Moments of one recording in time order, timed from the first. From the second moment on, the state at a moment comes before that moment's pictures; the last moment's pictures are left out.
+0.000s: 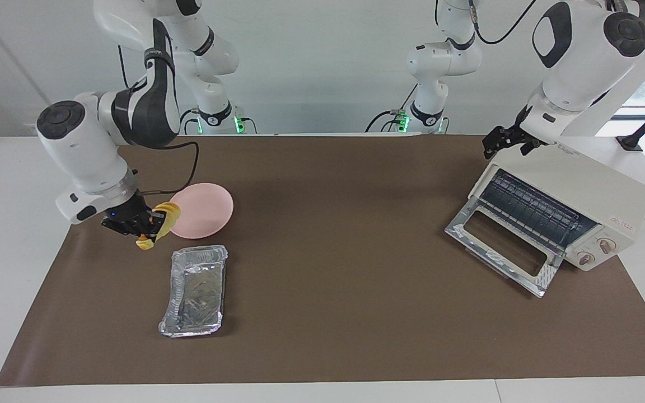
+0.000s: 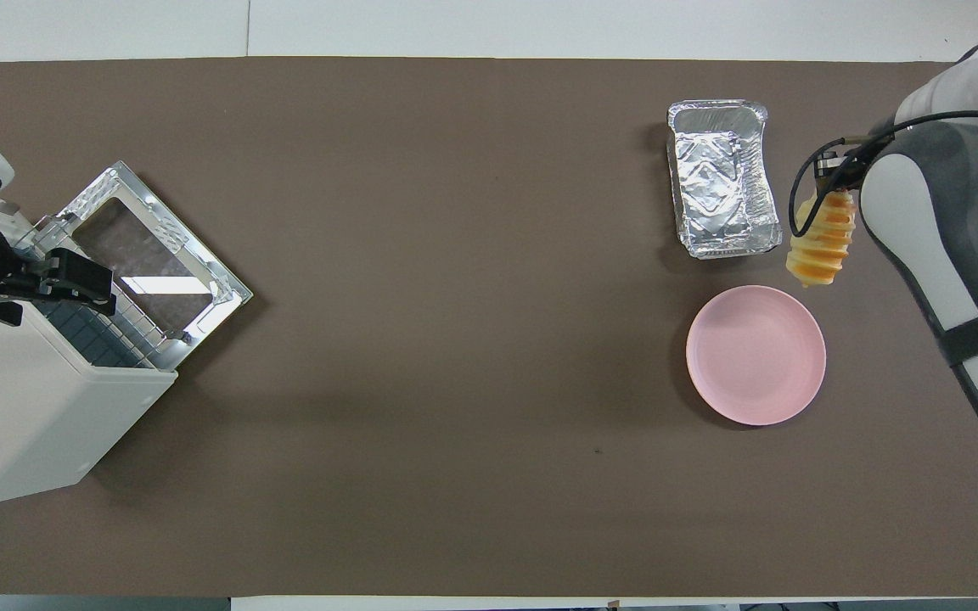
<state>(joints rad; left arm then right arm) 0.01 0.00 -0.08 -1.65 -0.02 1.46 -0.11 -0.04 0.39 0.02 -1.48 0.02 1.90 -0.03</state>
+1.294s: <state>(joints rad) 0.01 0.00 -0.08 -1.65 -0.02 1.46 -0.11 0.03 0.79 0.02 -1.13 0.04 2.00 0.01</state>
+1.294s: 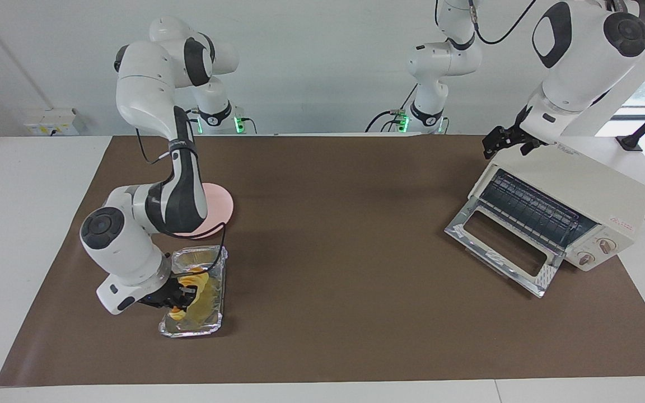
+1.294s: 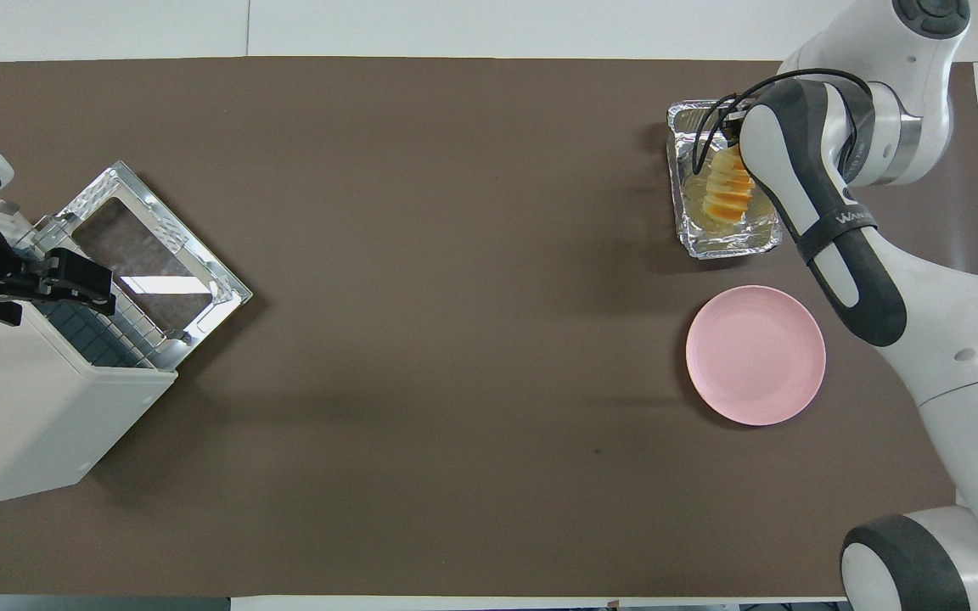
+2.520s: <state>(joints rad) 0.01 0.00 -0.08 -1.65 -0.02 1.46 -0.11 0.00 0.78 0.01 -1.11 0.01 1.93 0.02</state>
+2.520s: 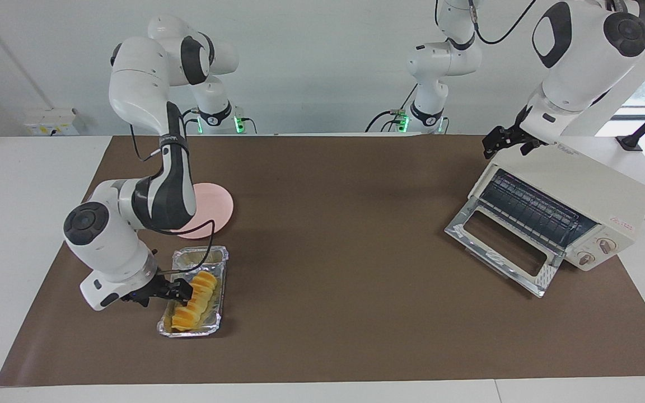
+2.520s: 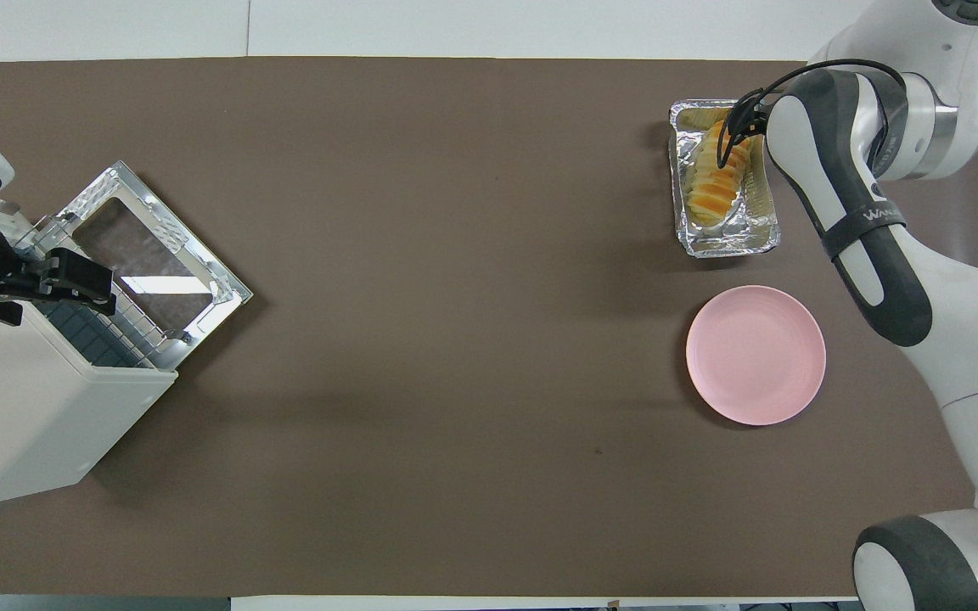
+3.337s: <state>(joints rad) 0.01 0.00 -0.08 -1.65 -0.02 1.46 -0.11 0.00 0.73 0.01 -1.26 -0.04 2.05 0.00</state>
